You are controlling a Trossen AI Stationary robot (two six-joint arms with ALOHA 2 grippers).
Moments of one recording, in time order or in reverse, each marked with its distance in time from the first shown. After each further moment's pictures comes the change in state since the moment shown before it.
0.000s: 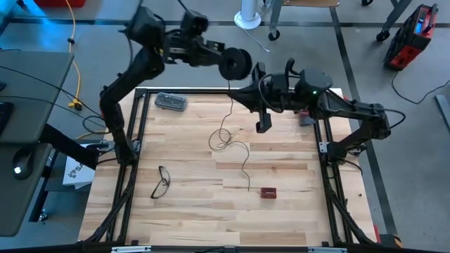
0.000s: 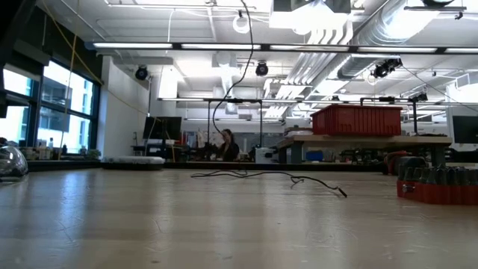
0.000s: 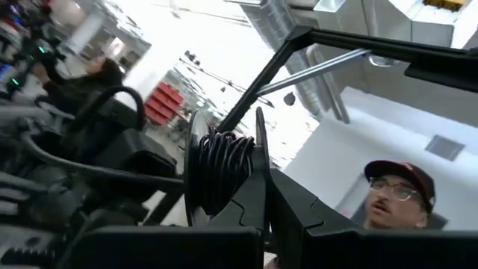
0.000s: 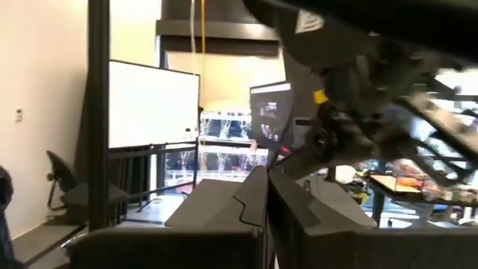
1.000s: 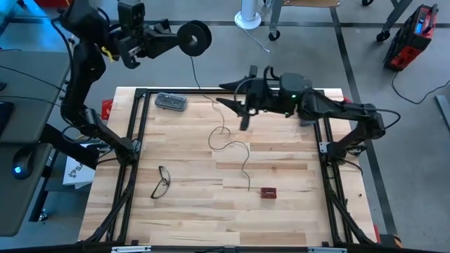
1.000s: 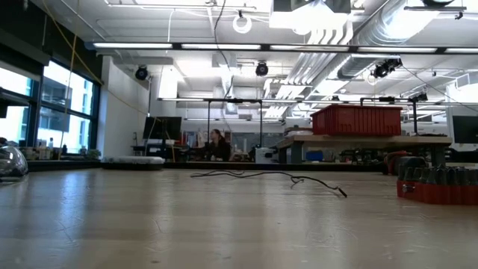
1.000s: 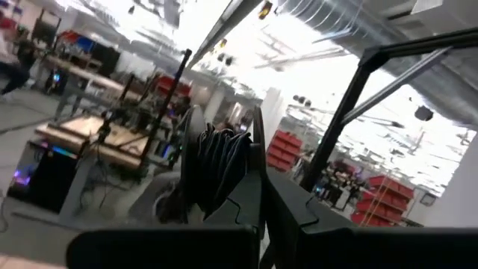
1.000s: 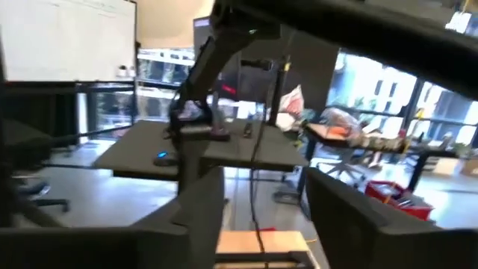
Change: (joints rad) left arm 0.080 -0.283 0.003 -0.579 -0.316 0.552; right arm -0.020 0.054 -0.002 -0.118 0.207 -0.110
